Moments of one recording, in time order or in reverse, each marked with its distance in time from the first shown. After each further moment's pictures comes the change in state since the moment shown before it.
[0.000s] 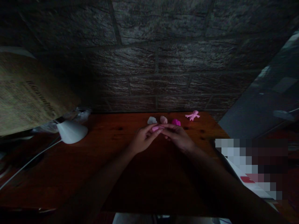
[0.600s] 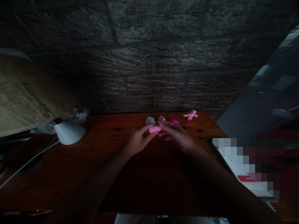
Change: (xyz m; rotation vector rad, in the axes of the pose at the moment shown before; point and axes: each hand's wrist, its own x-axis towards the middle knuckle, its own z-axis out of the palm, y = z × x) left_hand -0.006 0.014 -0.009 0.247 0.068 0.070; right_hand -0.002 -0.009 -0.003 0.133 -0.017 0.121
